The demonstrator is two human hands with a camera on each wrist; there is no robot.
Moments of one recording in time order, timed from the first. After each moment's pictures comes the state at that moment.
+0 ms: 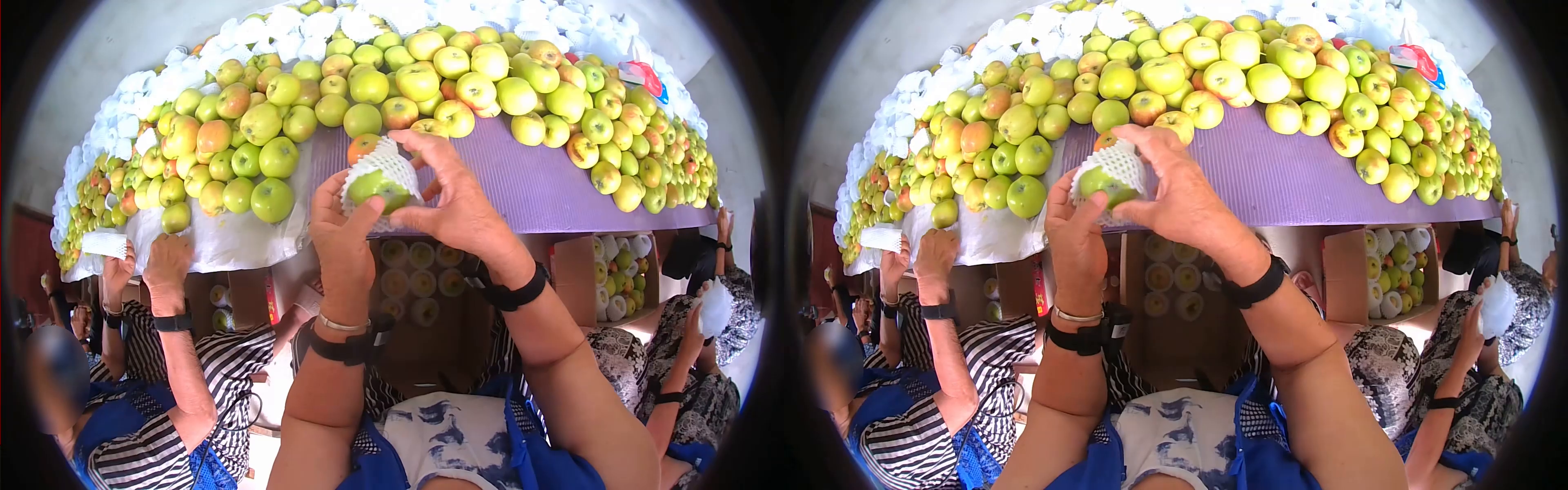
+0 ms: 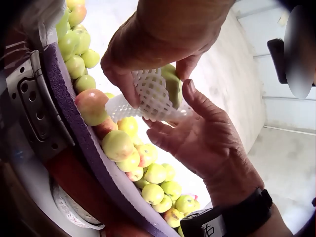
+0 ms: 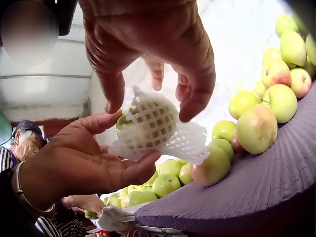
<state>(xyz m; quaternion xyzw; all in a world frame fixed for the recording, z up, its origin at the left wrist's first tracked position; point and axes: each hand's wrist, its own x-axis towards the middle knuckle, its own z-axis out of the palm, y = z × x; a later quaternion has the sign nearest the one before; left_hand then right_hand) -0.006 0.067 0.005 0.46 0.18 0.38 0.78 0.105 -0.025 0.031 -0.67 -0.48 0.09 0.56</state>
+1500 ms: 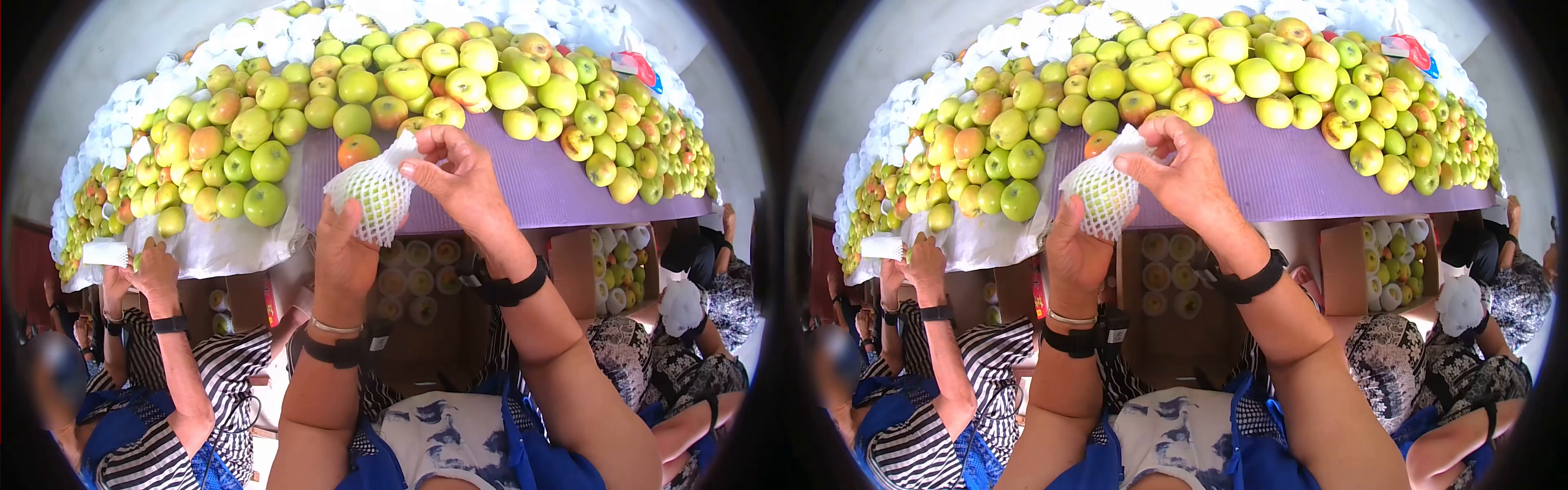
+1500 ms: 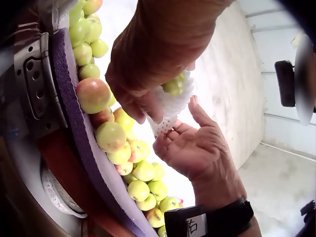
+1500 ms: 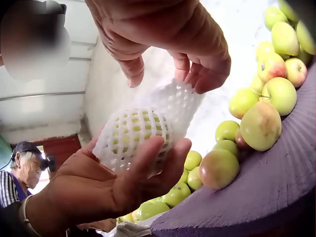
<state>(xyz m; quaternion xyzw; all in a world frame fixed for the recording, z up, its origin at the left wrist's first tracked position) -0.010 0.067 0.004 0.32 0.10 0.25 0.91 0.121 -0.028 0.031 -0.65 -0.29 0.20 0.67</state>
